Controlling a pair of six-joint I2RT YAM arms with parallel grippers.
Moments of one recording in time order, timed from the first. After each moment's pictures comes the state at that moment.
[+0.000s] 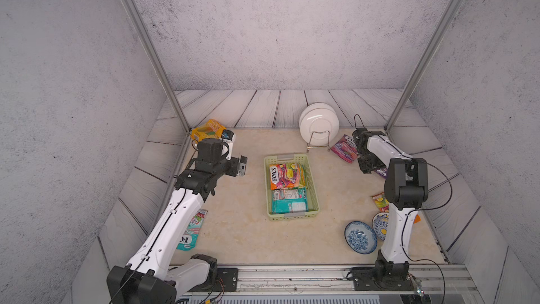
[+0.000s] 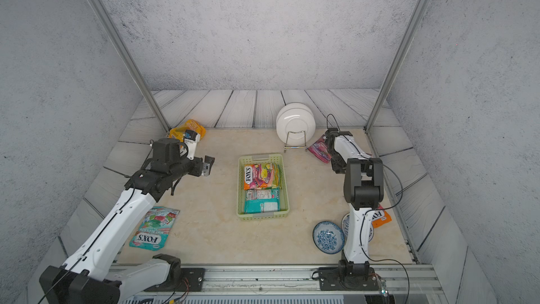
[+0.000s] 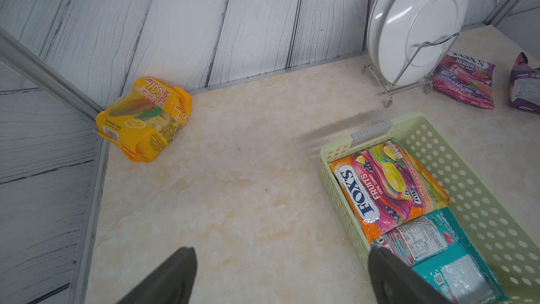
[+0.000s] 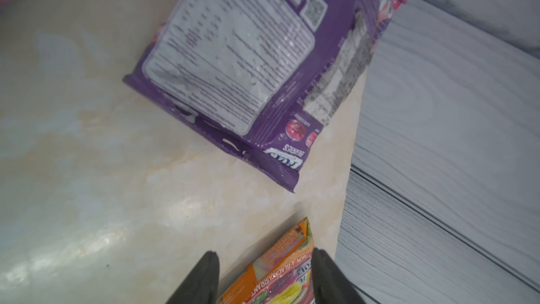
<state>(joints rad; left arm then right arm) -0.26 1.13 1.10 -0.55 0.03 0.04 0.06 2.14 1.73 -1.13 0.57 0.04</state>
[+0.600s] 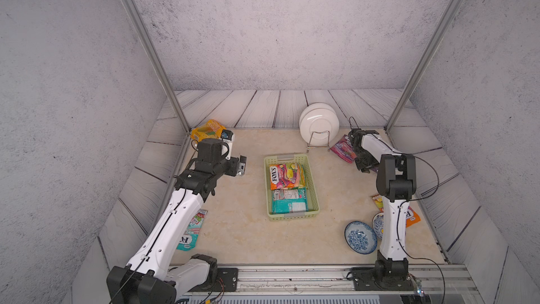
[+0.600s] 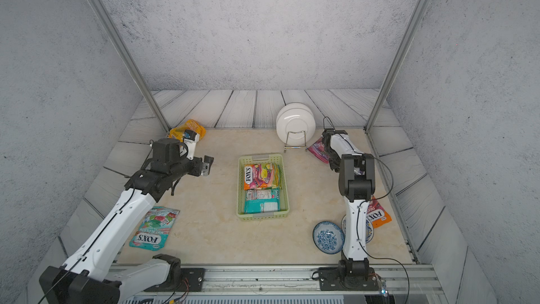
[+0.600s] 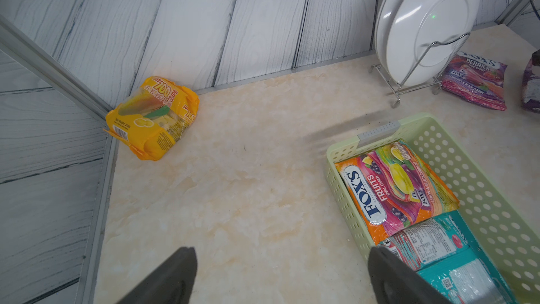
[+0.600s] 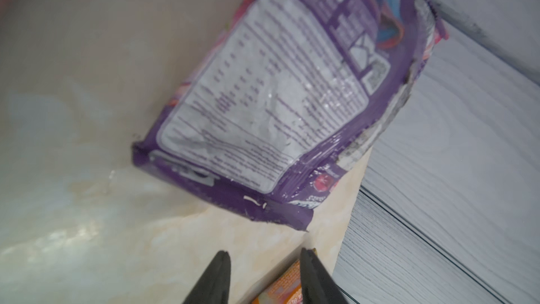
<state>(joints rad) -0.26 1.13 1.10 -0.55 0.00 0.04 0.05 2.30 1.89 -1.19 0.61 0.02</state>
